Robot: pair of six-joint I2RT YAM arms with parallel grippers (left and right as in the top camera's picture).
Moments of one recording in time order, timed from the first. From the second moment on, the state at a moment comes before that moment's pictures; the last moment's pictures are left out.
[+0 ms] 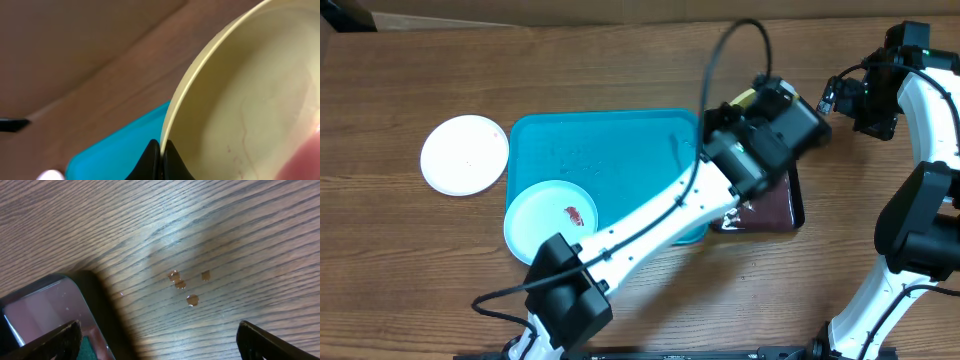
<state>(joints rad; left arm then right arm) -0.96 2.05 1.99 -0.91 -0.81 -0.16 -0.24 2.10 1.82 -1.07 -0.15 0.18</state>
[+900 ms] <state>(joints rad) -1.15 2.05 1.99 -0.92 -1.40 -0.15 -0.24 2.10 1.82 -1.07 -0.15 0.18</state>
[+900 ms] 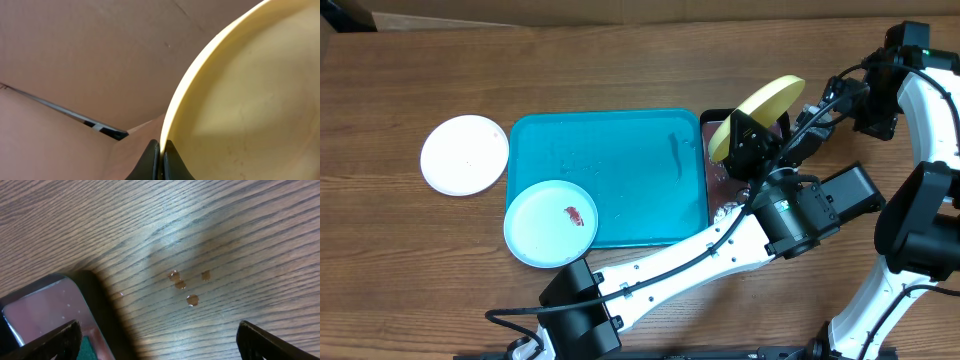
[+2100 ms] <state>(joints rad) -1.14 2.05 1.99 -0.86 -1.34 -0.15 -0.24 2.10 1.82 -1.07 -0.15 0.18</state>
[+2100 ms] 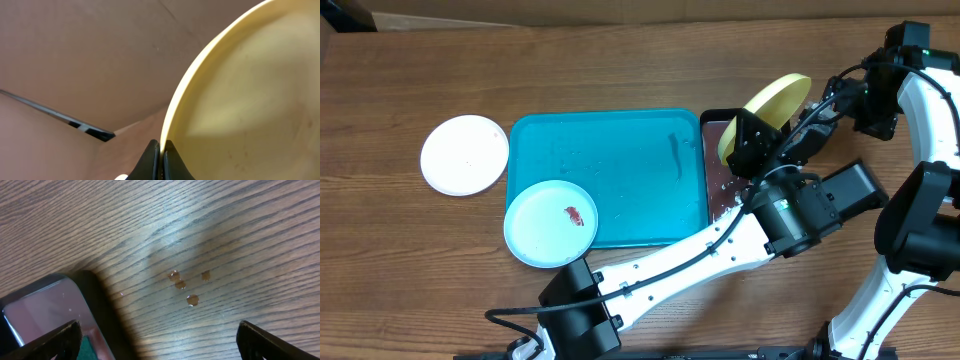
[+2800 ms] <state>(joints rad) -0.52 2.05 1.99 -1.14 0.18 -0.38 -0.24 2.10 1.82 -1.07 -0.15 0.18</state>
